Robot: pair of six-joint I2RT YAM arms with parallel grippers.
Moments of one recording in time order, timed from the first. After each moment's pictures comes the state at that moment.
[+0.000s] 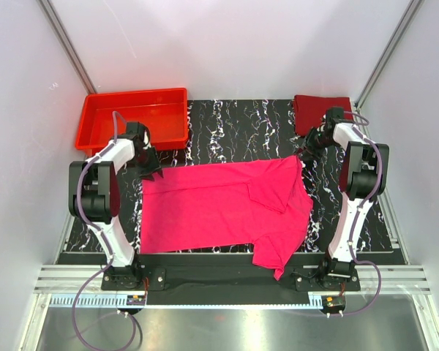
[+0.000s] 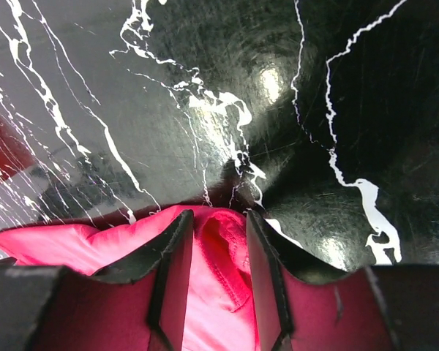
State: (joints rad) left arm -0.01 1.85 1.26 -0.68 0.15 -0.37; right arm -0.11 2.19 1.65 -0.63 -0.39 0.46
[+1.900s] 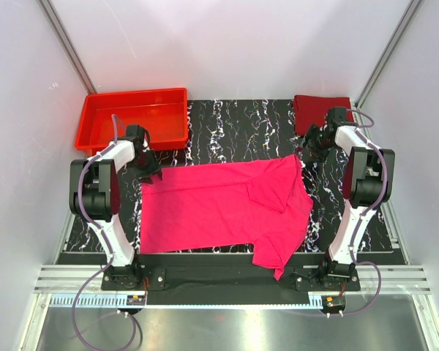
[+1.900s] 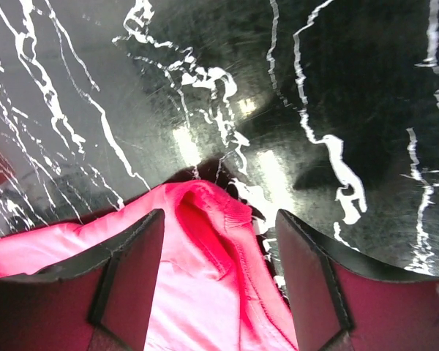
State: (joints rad) left arm 0.01 1.88 1.24 -0.66 0.11 -0.40; right arm -0.10 2.06 1.52 -0.57 -0.28 0.45
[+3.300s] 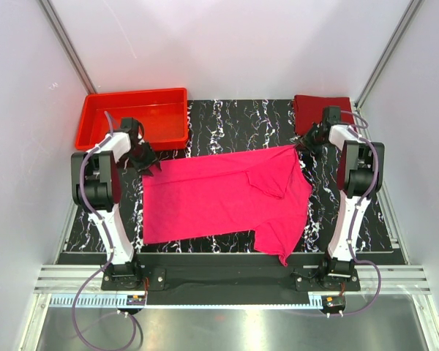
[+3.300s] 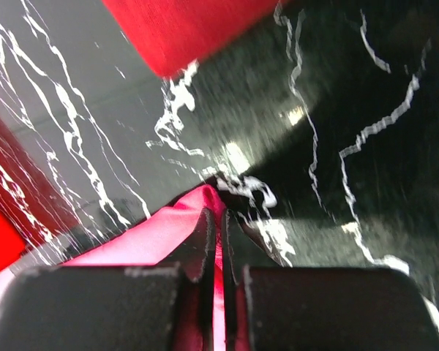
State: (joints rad) left arm 0.07 2.00 1.39 -0.70 0.19 -0.49; right arm -0.09 2.23 1.63 -0.43 -0.32 0.66
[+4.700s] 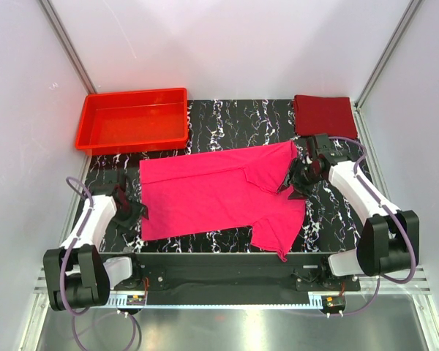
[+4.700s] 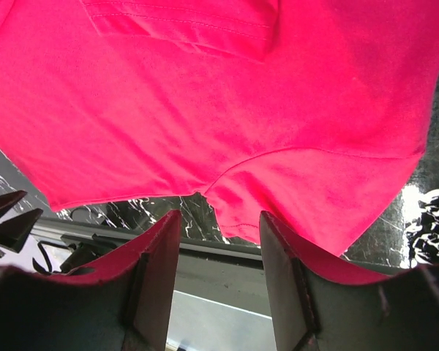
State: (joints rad) left arm 0.11 1.14 0.66 -0.94 -0.02 -1.03; right arm 0.18 1.40 1.04 -0.85 -0.31 0.64
